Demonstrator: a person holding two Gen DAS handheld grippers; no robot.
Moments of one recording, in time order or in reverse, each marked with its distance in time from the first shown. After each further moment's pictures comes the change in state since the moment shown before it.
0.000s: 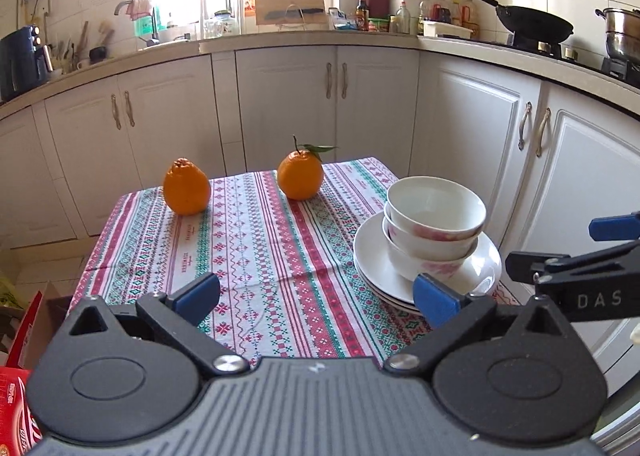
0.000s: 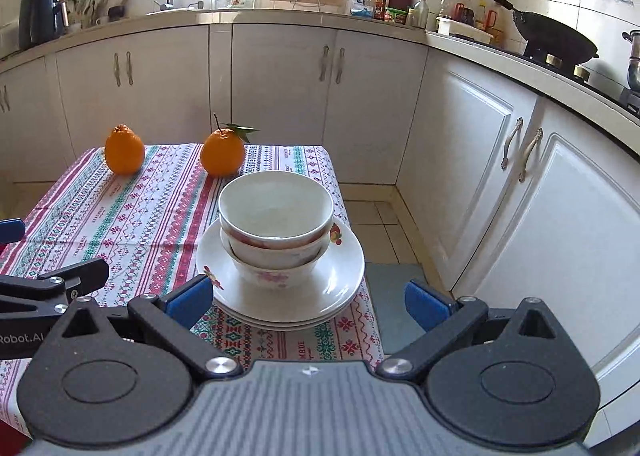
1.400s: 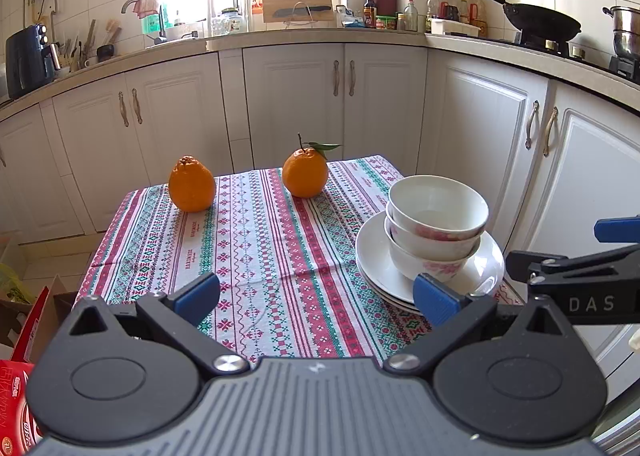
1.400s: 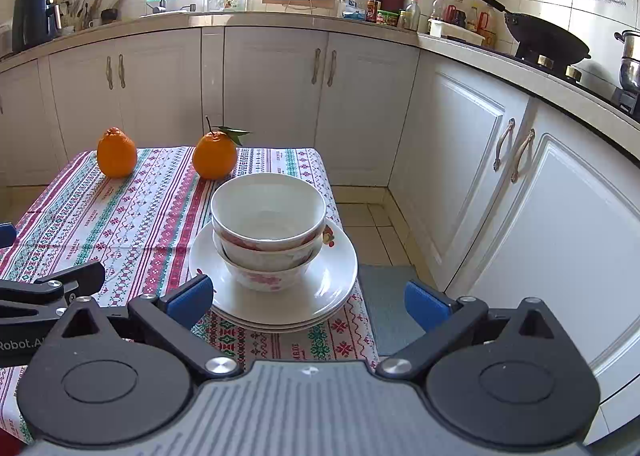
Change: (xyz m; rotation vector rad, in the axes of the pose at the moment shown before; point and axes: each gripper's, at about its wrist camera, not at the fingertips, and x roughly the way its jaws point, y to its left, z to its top) left arm 0.000 -0.005 0.001 -0.010 0.014 0.021; right arm 0.002 0.000 0.000 0.002 -0.009 -0.029
